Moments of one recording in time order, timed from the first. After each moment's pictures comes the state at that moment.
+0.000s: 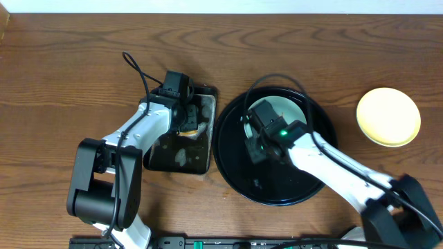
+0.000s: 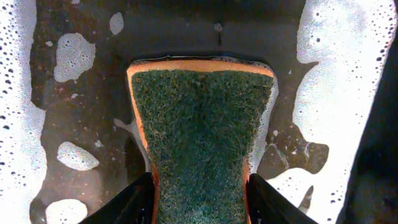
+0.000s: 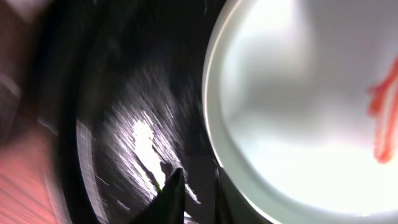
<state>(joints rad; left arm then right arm) -0.23 1.81 1.06 -0.53 0.05 -0.31 0.65 1.62 0.99 -0.58 -0.05 0.28</state>
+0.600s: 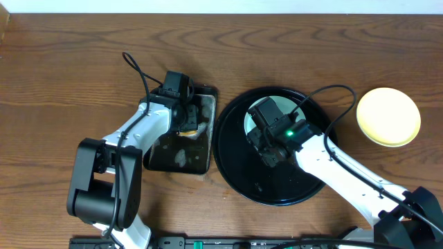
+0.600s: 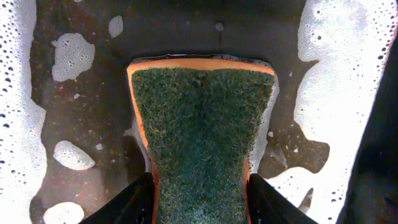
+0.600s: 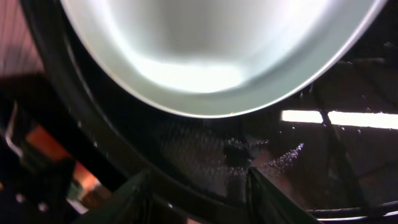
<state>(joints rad) -0.23 1.81 1.06 -0.53 0.05 -0.31 0.65 1.56 1.02 -0.68 -0.02 1.59</state>
